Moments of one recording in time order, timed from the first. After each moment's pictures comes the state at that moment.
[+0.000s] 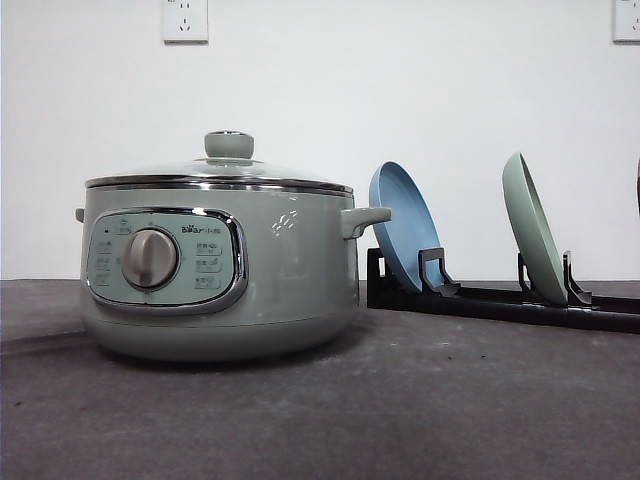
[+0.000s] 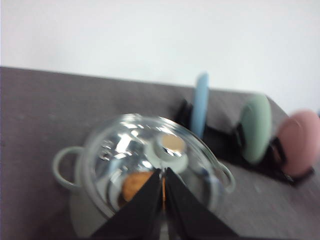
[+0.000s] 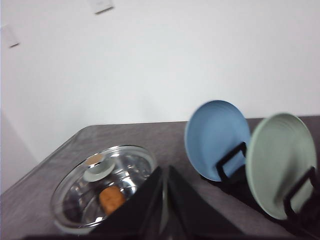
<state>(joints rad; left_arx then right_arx) -0.16 0.74 1.03 -0.57 0.32 -0.24 -0.01 0.46 0.90 -0.49 -0.52 0.28</state>
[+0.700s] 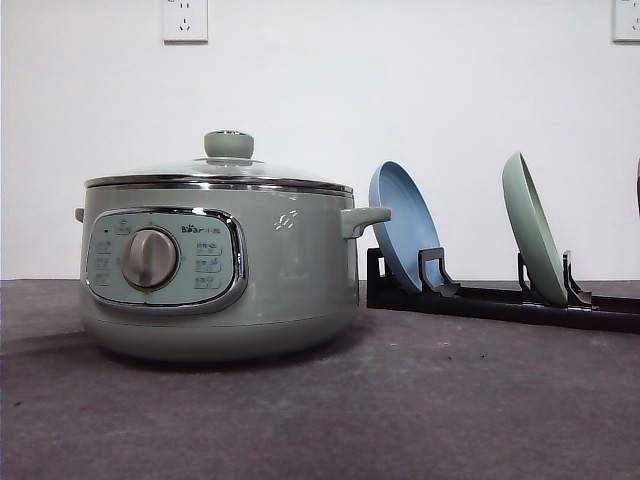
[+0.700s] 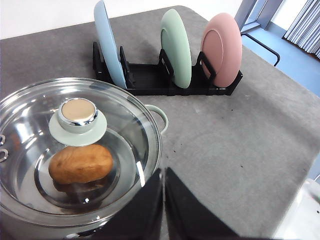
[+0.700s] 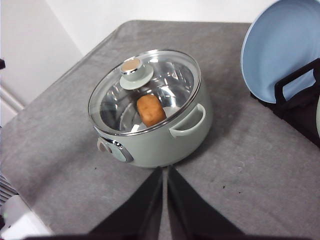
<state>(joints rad) -0.31 0.93 1.19 -0.75 0.52 0.04 0.10 0.73 1.05 -0.80 -0.66 0.06</state>
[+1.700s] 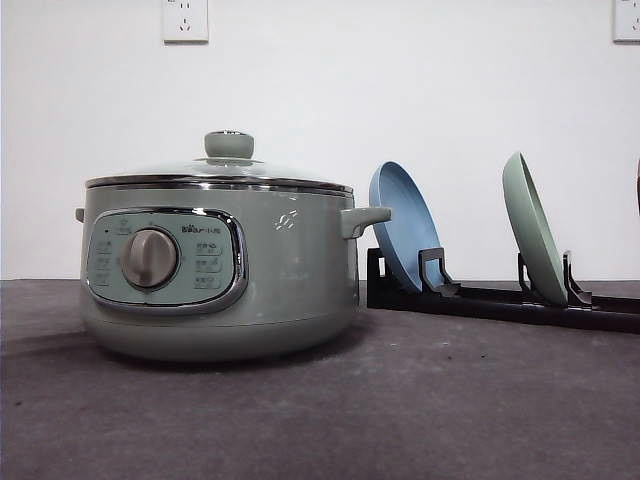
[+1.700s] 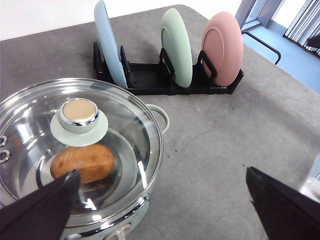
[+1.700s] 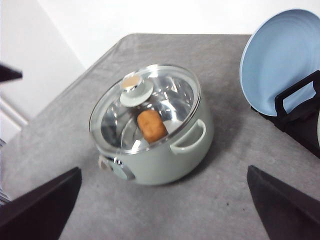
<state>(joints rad) -0.31 0.94 1.19 -0.75 0.52 0.05 0.10 0.81 1.07 -0.70 -0.65 0.14</state>
